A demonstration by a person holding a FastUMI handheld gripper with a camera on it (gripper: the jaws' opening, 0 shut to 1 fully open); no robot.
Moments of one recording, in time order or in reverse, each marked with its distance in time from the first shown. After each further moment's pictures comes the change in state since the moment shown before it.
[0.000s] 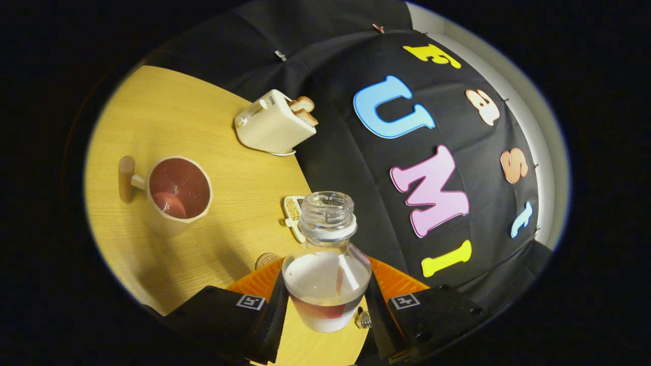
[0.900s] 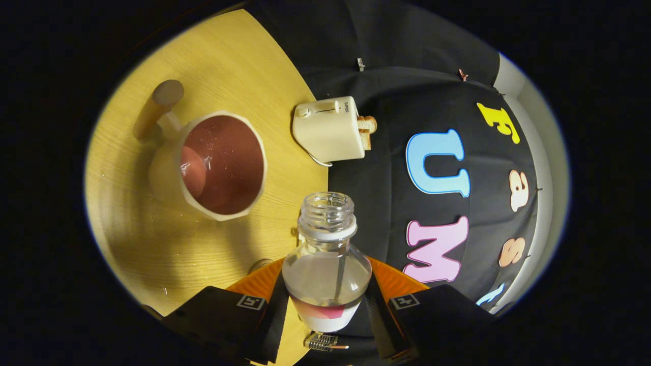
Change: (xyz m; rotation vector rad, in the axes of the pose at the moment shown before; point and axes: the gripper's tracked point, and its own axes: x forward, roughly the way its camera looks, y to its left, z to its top) arm 0.035 0.043 0.020 -0.436 -0.107 0.038
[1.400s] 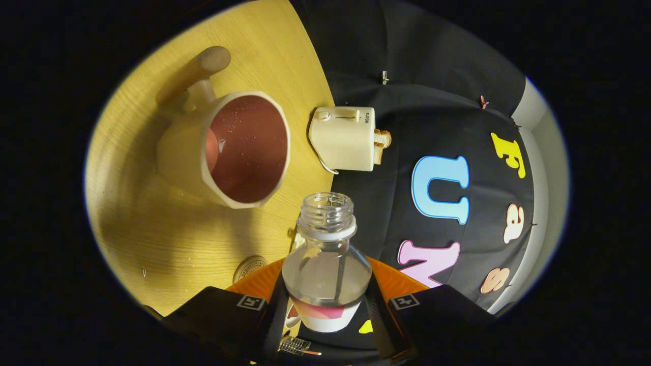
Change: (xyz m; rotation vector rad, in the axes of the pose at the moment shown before) arm 0.007 0.000 -0.001 -0.172 -0.048 -0.012
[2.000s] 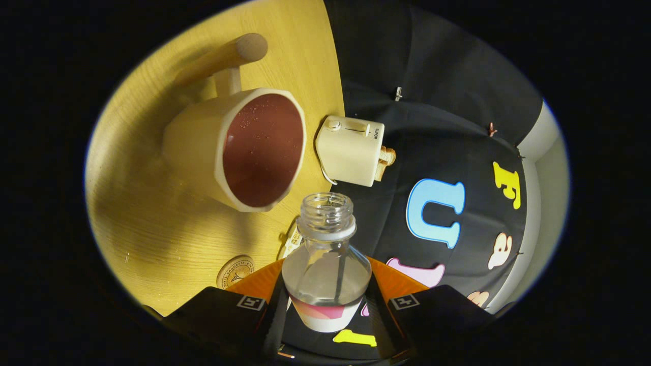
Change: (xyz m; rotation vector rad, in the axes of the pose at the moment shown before) arm 0.006 0.001 0.014 -0.152 -0.072 -0.019
